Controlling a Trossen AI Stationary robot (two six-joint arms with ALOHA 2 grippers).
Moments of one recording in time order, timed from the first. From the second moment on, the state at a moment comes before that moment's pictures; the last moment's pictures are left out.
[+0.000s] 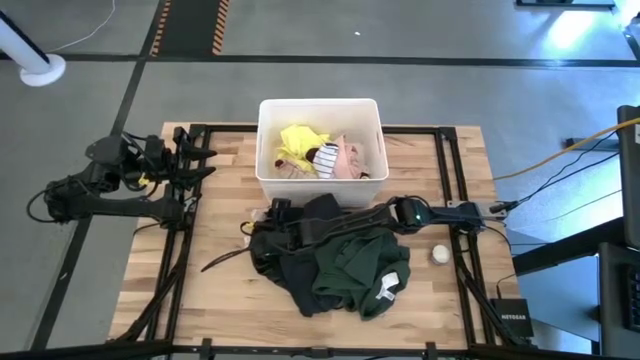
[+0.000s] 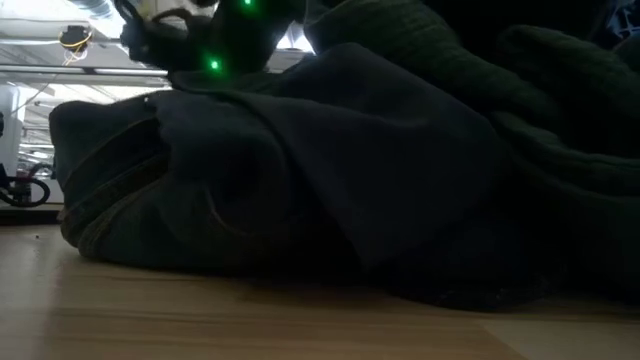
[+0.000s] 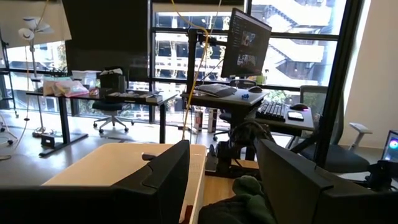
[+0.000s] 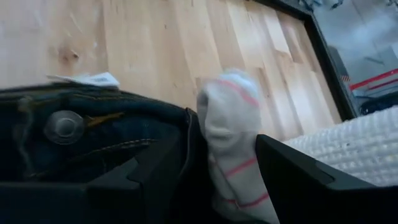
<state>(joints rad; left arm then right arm) 0.09 0.41 0.84 -0.31 -0.06 -0.05 0.19 2.59 2.33 -0.65 0.66 -0.02</state>
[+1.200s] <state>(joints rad) 0.09 0.41 0.84 -0.32 -0.06 -0.06 0.26 2.46 2.35 -0.65 0.81 0.10</state>
